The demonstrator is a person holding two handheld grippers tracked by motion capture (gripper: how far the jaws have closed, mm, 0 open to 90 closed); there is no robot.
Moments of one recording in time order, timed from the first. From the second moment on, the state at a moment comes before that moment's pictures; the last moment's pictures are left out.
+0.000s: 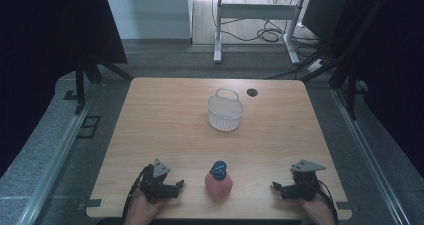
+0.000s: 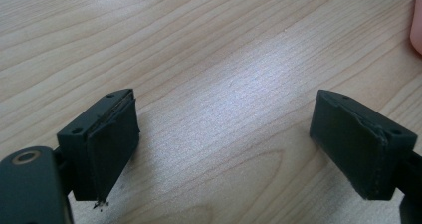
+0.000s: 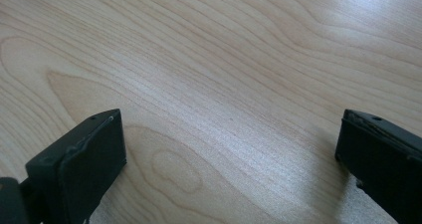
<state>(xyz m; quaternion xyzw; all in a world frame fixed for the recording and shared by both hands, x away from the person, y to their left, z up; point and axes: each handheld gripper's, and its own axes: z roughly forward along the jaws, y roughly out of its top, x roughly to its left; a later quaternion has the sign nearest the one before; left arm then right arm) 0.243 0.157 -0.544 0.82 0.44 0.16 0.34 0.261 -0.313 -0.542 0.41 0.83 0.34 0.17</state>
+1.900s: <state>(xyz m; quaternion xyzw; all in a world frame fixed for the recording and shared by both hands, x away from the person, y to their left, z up) 0.243 0.157 -0.544 0.82 0.44 0.16 0.33 0.246 -0.296 -0.518 0.37 0.83 0.38 0.14</state>
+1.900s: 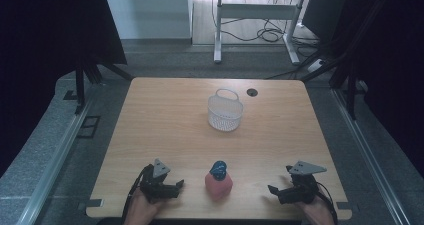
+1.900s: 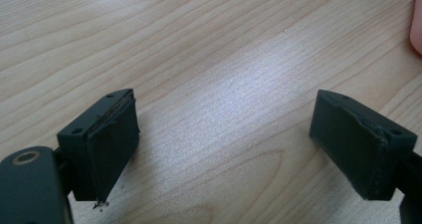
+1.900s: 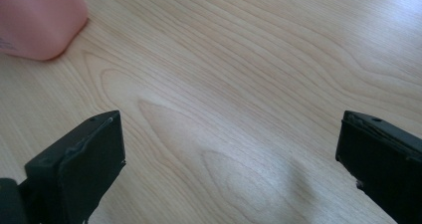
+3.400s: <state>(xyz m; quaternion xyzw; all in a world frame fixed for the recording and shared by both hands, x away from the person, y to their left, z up) 0.242 0.157 -0.544 0.82 0.44 0.16 0.33 0.236 -0.248 -0.483 0.31 0.84 0.43 0.10</state>
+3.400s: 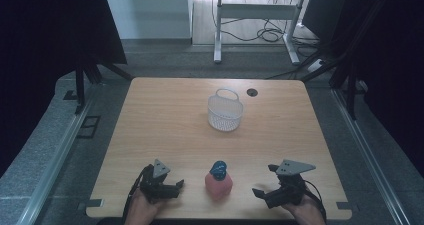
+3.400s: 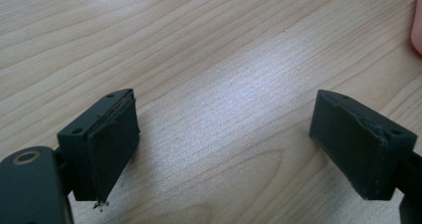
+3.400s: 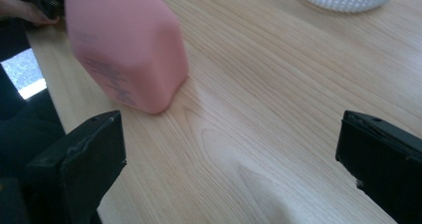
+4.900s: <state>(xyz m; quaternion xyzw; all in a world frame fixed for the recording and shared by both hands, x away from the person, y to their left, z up) 0.242 0.157 -0.544 0.82 0.44 0.16 0.33 0.245 -0.177 -0.449 0.22 0.87 0.45 0.05</state>
